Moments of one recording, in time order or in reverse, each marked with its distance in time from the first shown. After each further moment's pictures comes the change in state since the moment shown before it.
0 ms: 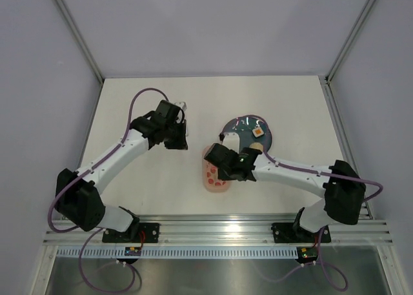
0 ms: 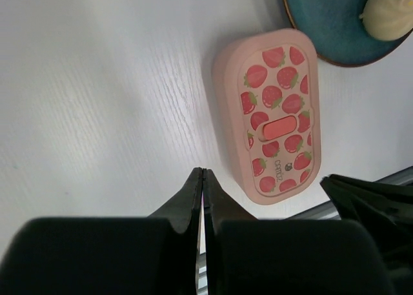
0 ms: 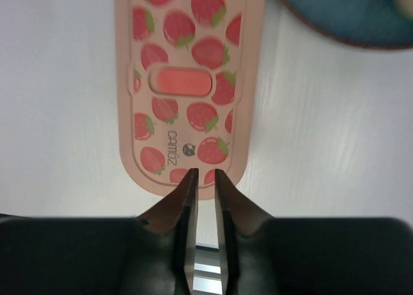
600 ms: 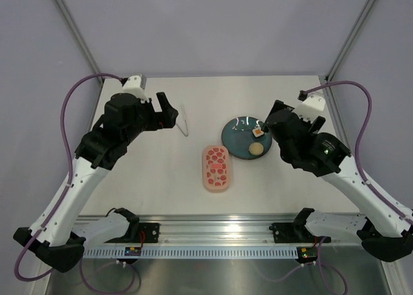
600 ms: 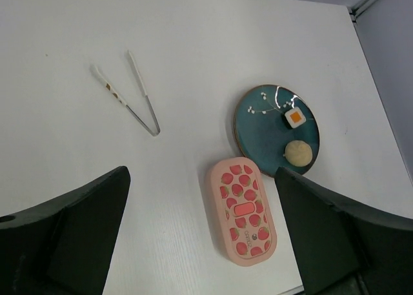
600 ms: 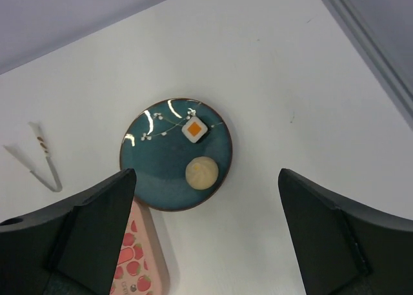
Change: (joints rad) left arm 0.023 -0.381 0.156 0.051 -0.248 0.034; right arm -0.242 -0.444 0.309 -0.325 0.569 -0.082
